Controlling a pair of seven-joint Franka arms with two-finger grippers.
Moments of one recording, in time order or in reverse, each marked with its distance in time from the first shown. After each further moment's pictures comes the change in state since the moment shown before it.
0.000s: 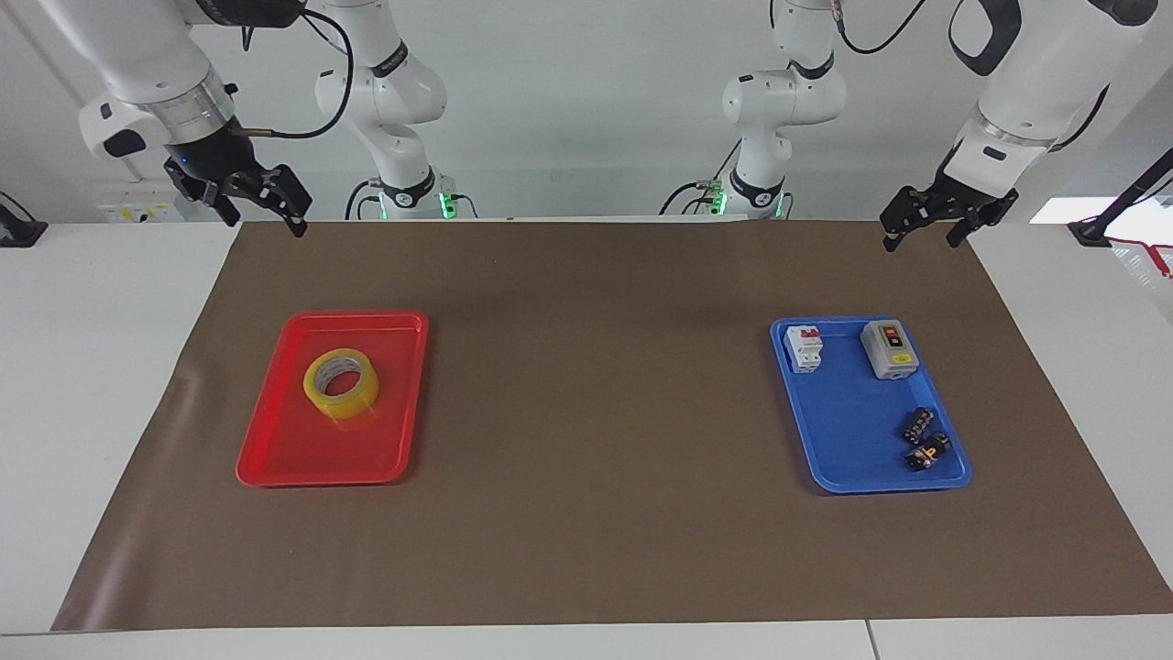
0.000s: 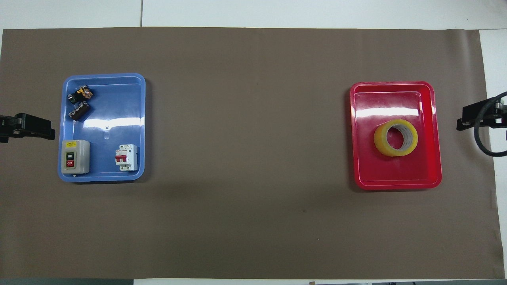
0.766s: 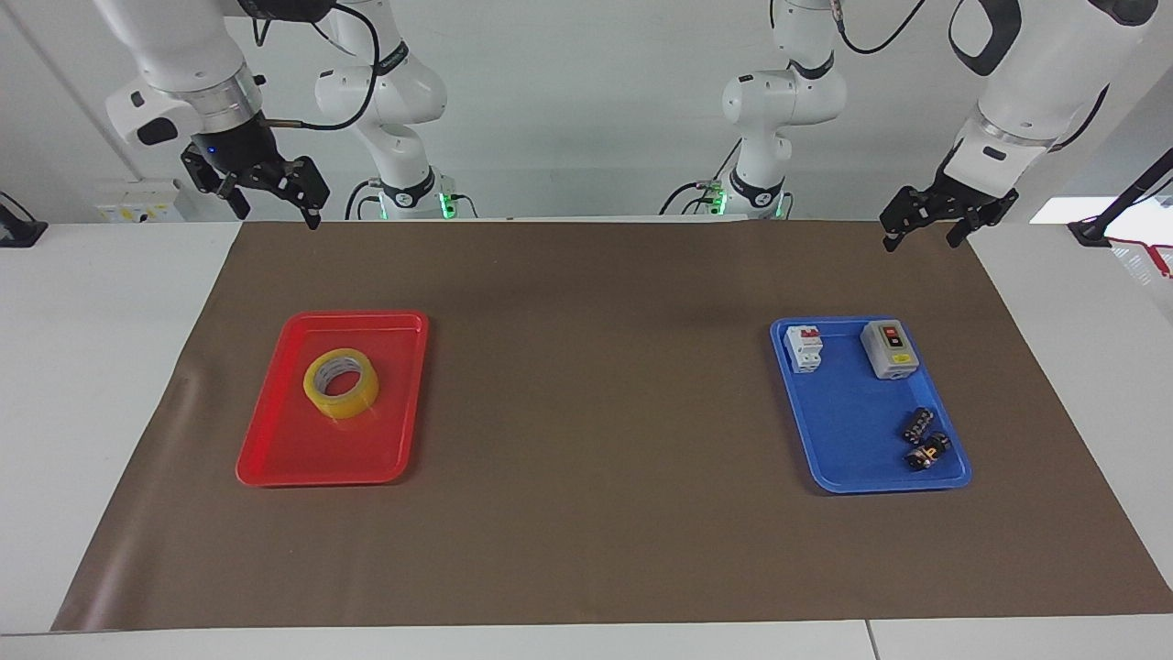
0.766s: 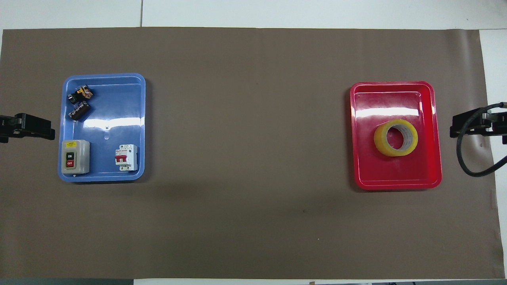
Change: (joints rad) left arm 0.000 0.000 0.000 0.000 0.000 0.000 0.000; right arm 0.008 -0.047 0.049 -0.045 -0.059 0.018 -0.019
